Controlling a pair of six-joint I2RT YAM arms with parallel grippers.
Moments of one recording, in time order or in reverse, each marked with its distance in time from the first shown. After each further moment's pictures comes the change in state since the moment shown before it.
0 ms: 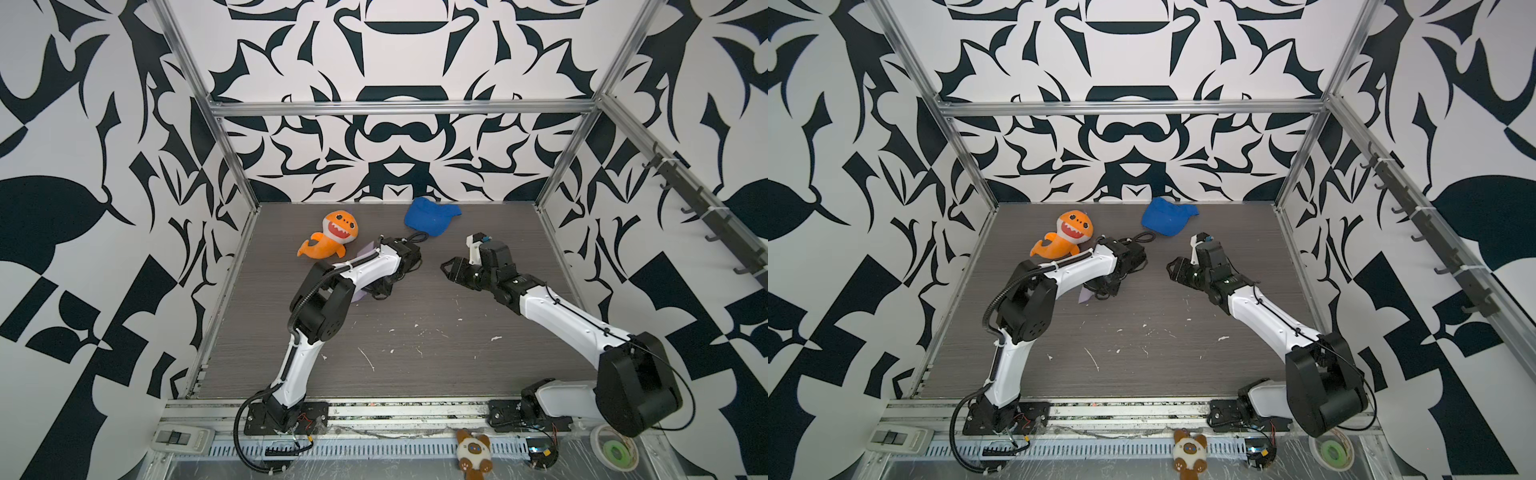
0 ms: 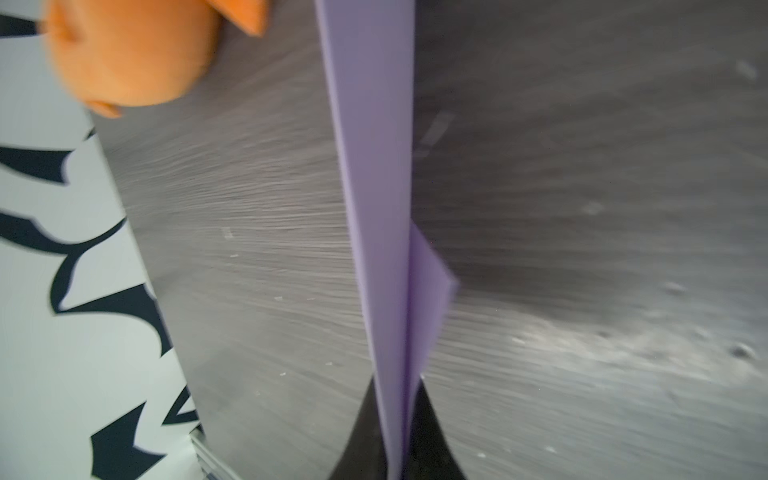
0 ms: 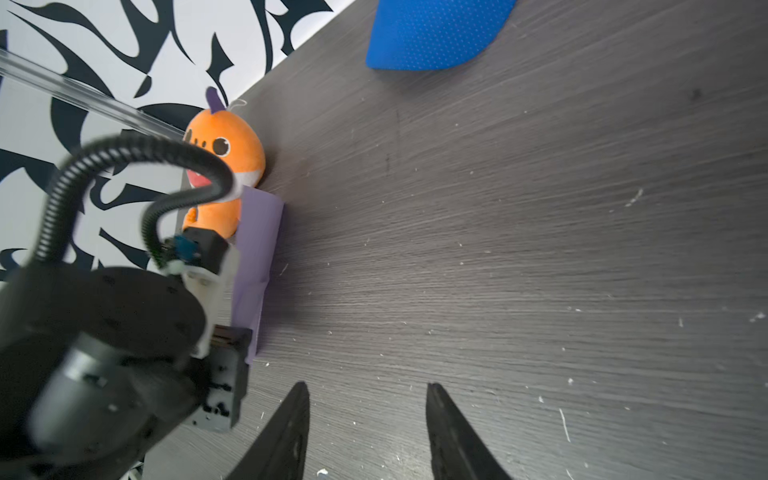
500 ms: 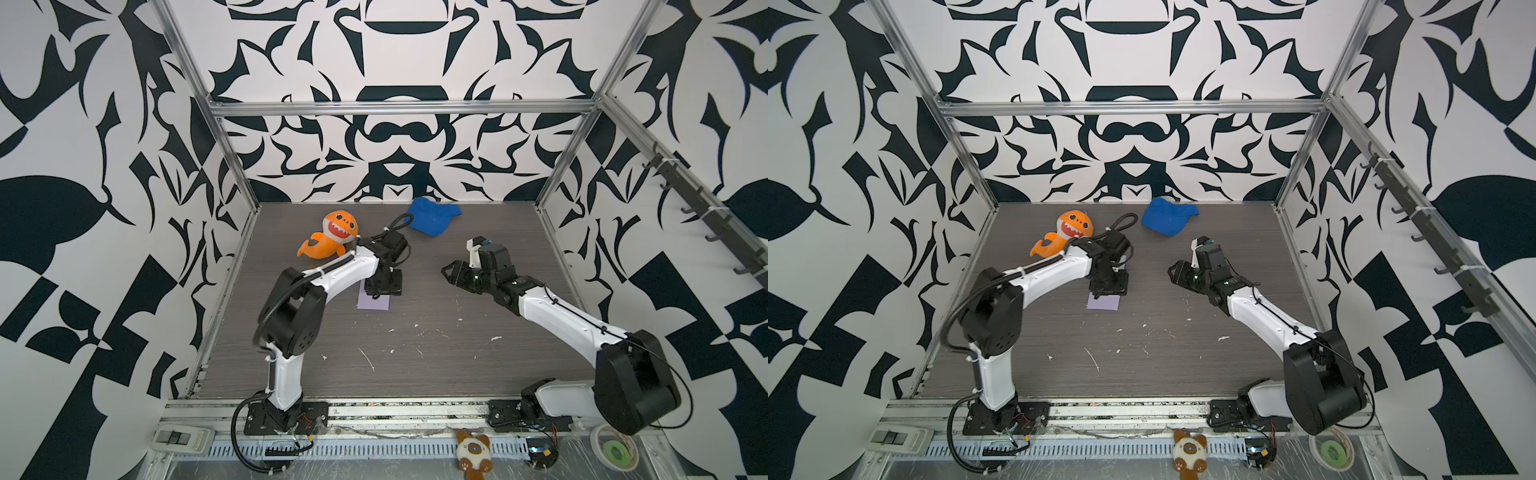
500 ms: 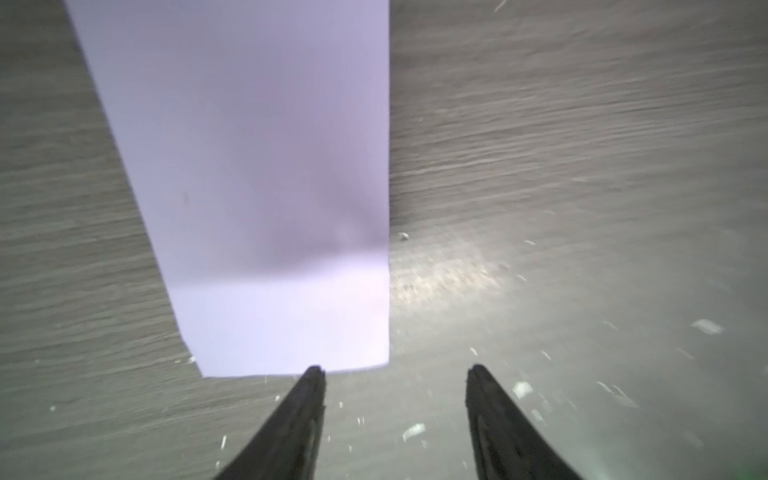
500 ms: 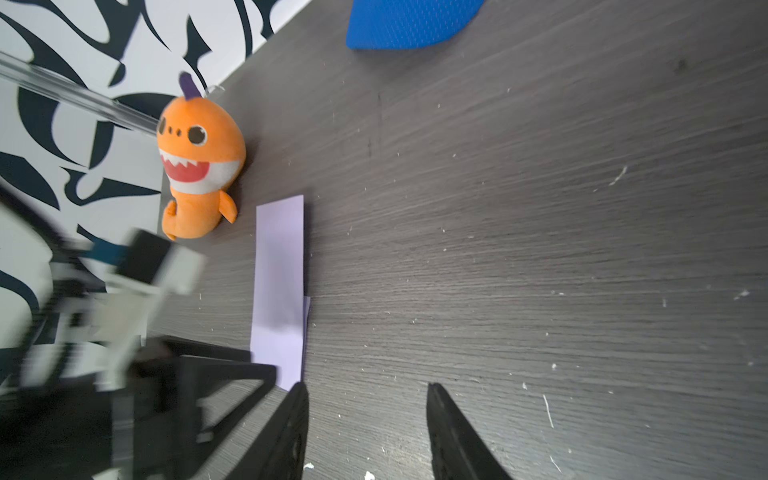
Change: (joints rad) left arm 0.126 -0.316 -0.275 0.395 0.628 -0.027; right arm 0.003 0.033 -0.016 -0.009 -0.006 -0.007
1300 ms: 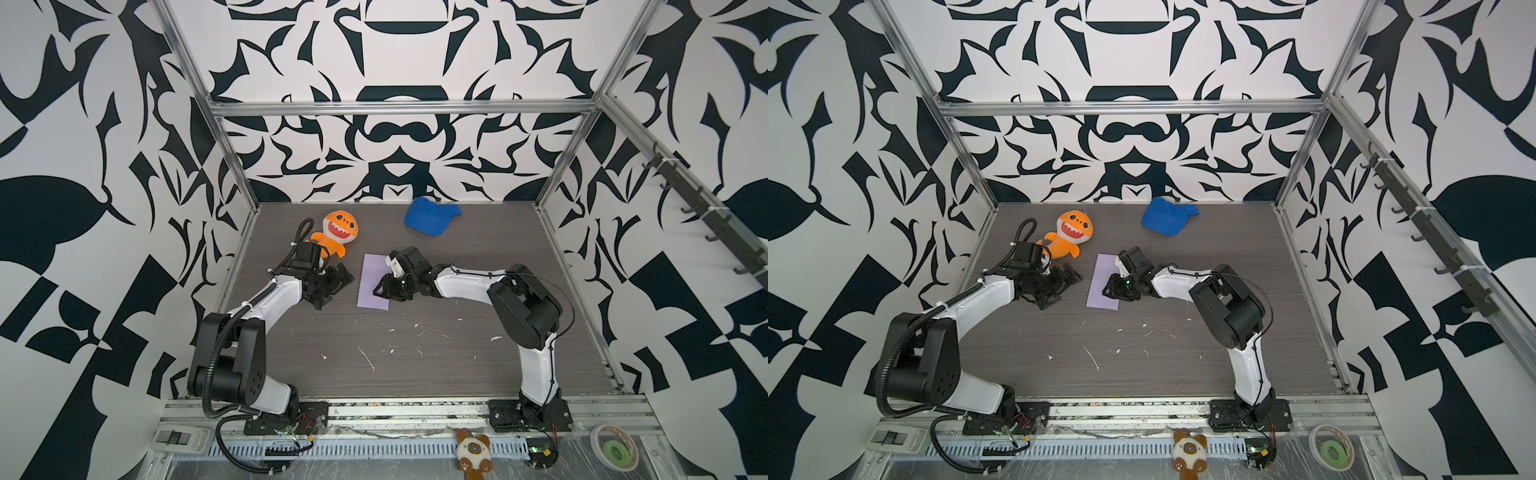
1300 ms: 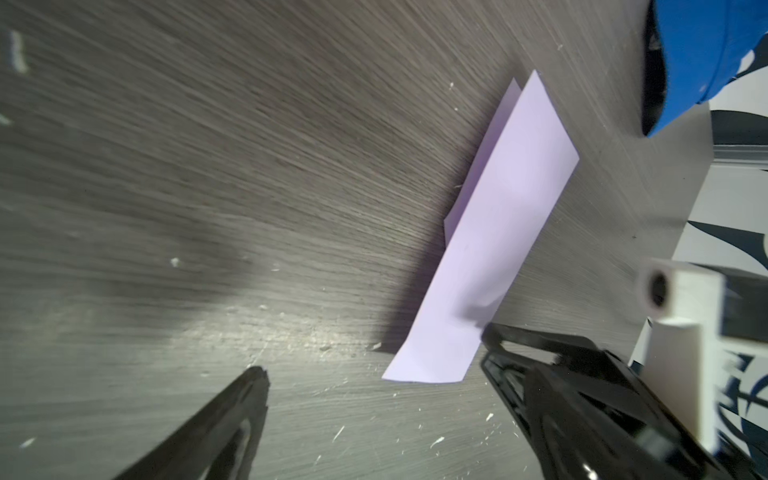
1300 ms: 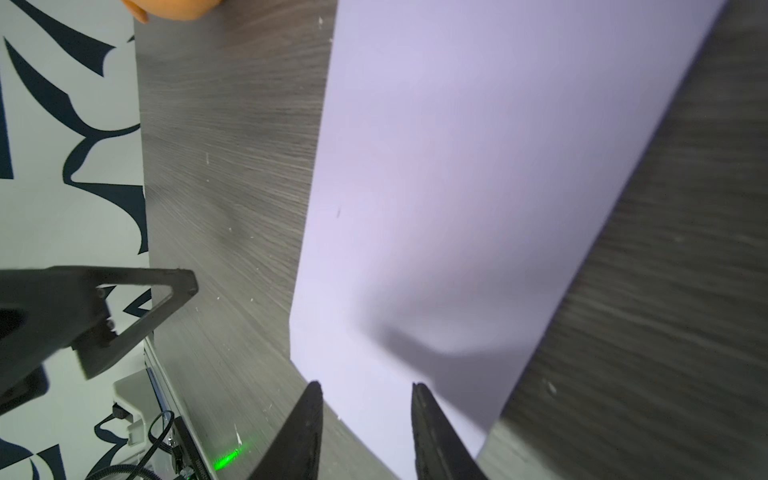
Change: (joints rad) left arm 0.438 -0.373 -0.558 0.401 0.235 -0.175; right arm 0.337 0.669 0.452 0.068 -0.183 0.060
